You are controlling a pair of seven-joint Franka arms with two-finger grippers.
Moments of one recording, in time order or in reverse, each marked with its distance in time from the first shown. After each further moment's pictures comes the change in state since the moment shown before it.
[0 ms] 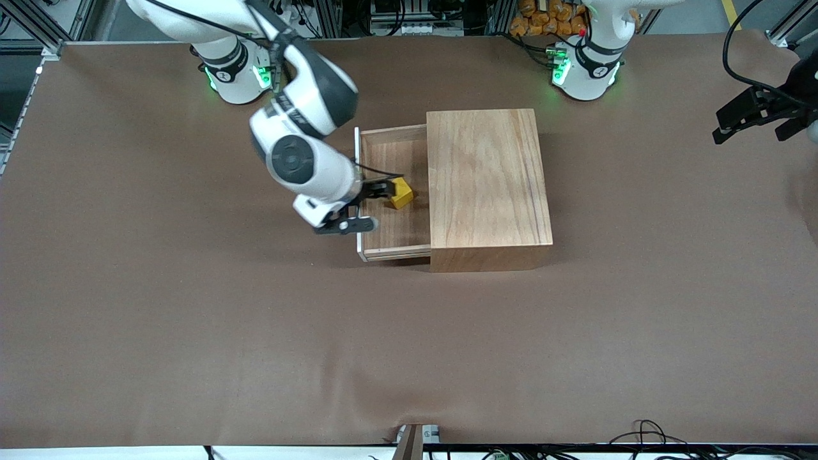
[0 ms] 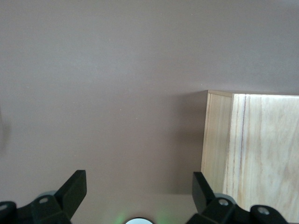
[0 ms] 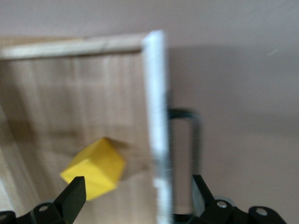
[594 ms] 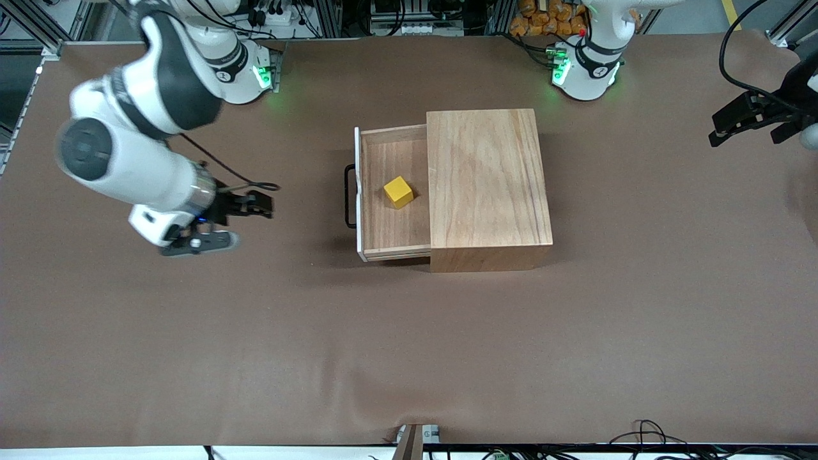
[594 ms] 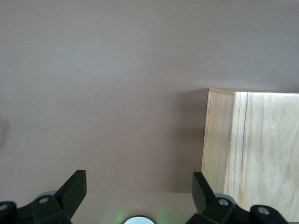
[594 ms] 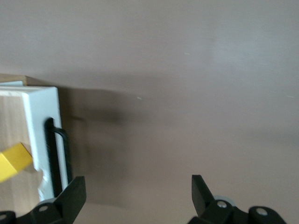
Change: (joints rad) left arm 0.001 0.006 -0.002 -0.008 0.000 0.000 0.000; right arm -0.334 -0.214 -0.003 0.006 -0.077 -0.209 -0.339
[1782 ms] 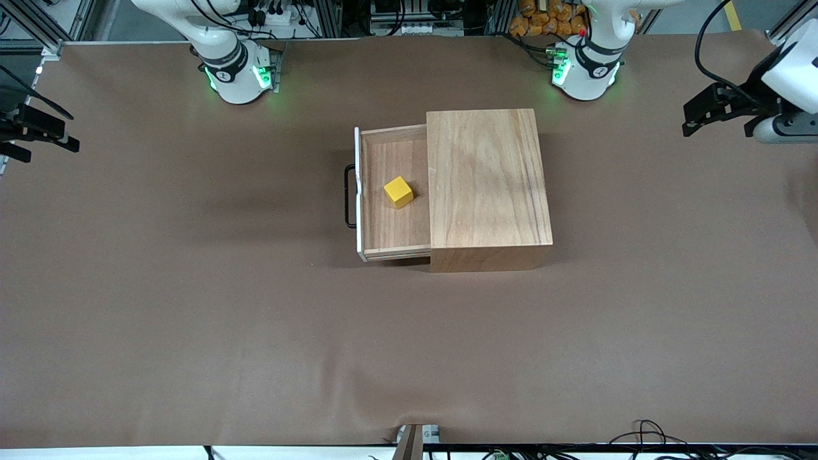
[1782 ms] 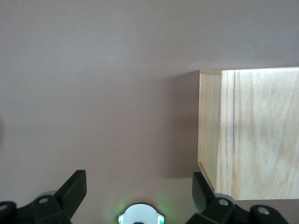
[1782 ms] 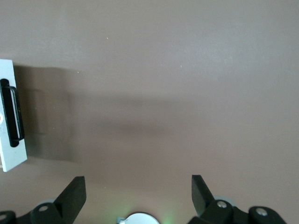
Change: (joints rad) left arm -0.006 -0.001 -0.071 0.000 0.000 -0.058 0.001; right arm 0.074 -0.252 -0.535 0.024 0.054 -0.286 -0.381
